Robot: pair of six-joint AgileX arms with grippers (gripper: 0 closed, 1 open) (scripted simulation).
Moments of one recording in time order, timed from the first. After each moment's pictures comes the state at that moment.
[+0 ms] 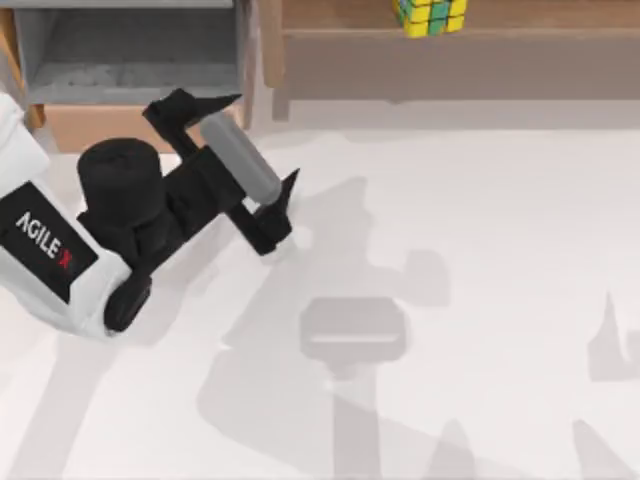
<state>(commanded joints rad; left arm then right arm) -0.34 2.13 0.79 1.21 0.28 0.72 0.00 0.00 0.00 0.00 0.00 0.00</state>
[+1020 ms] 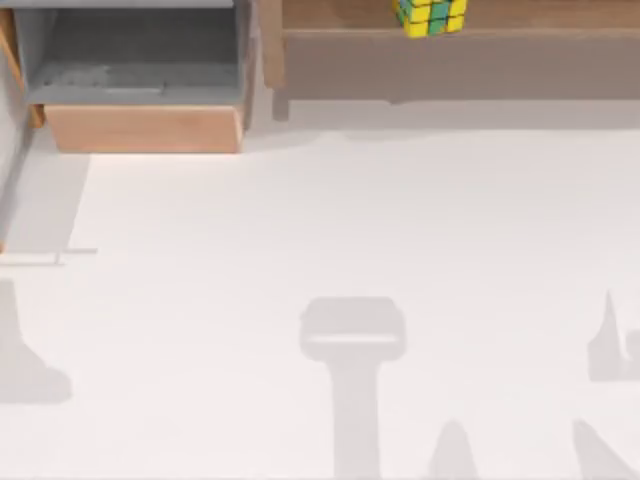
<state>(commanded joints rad) 0.69 1.98 0.42 1.54 0.77 1.57 0.00 0.00 0.00 0.00 0.00 0.00</state>
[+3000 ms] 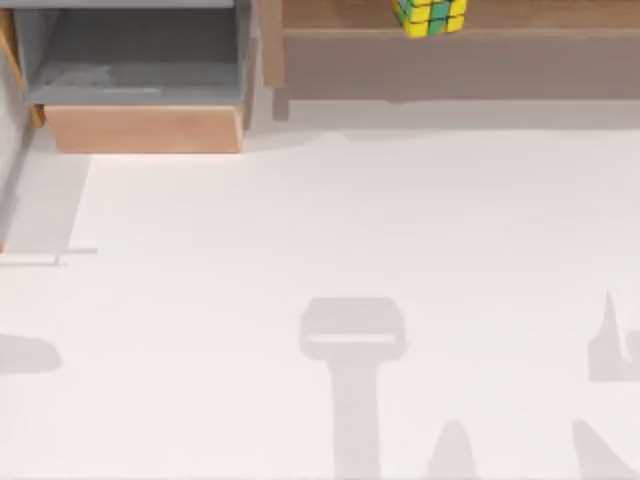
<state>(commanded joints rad) 0.66 2.02 0.52 1.49 0.70 1.59 0.00 0.00 0.00 0.00 0.00 0.00</state>
